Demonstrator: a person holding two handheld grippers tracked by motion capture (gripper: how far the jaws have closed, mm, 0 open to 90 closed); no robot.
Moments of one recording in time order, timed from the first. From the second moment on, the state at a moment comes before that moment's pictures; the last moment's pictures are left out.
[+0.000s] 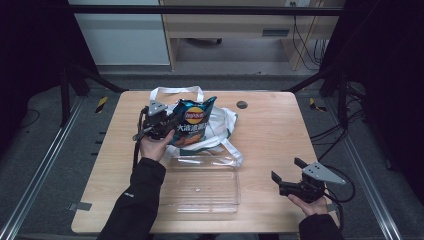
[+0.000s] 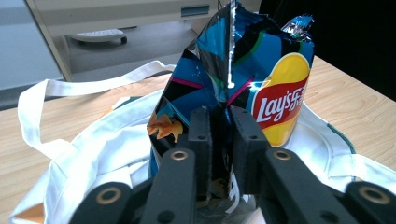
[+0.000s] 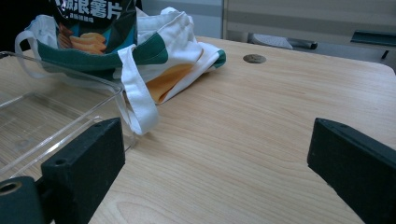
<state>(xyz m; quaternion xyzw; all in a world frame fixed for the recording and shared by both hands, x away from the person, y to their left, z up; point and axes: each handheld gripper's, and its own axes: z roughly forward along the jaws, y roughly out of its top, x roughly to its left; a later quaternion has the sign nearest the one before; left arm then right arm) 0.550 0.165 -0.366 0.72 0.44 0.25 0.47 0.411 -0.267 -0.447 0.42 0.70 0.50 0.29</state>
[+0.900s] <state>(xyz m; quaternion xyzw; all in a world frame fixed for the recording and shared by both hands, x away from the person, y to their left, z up) 0.516 0.167 -0.331 0.69 0.40 0.24 0.56 0.410 -0.267 -0.446 0.42 0.69 0.51 0.29</state>
